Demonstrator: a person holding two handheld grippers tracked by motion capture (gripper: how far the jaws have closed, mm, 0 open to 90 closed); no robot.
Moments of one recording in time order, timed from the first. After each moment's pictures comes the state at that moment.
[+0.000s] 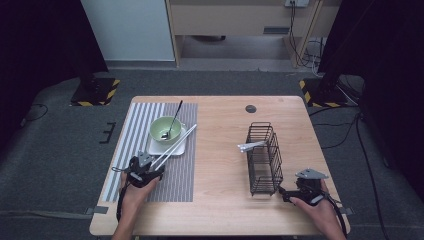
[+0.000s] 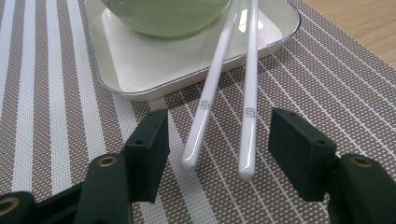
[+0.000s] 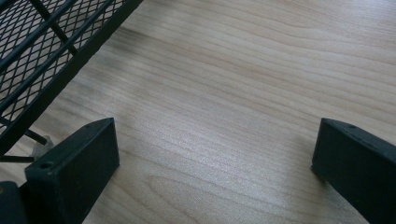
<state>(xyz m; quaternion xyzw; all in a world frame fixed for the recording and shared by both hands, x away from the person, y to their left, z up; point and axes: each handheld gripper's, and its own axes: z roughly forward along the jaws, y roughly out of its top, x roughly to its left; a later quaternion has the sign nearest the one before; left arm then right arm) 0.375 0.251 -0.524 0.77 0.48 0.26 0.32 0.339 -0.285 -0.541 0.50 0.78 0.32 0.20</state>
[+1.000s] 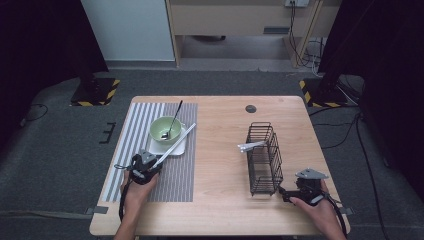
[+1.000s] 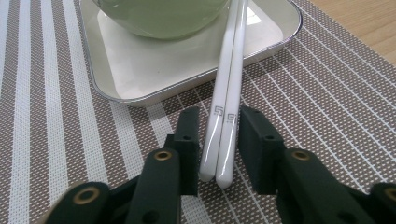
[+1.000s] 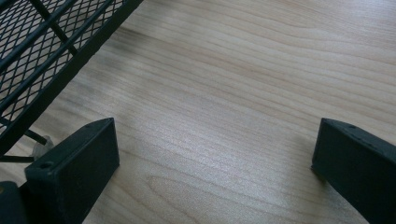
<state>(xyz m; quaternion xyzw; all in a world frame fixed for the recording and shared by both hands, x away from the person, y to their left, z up) 0.381 0.247 -0.521 0.78 0.49 0.25 0.31 0.339 -0.285 -0.541 0.50 0.78 0.32 0.20</state>
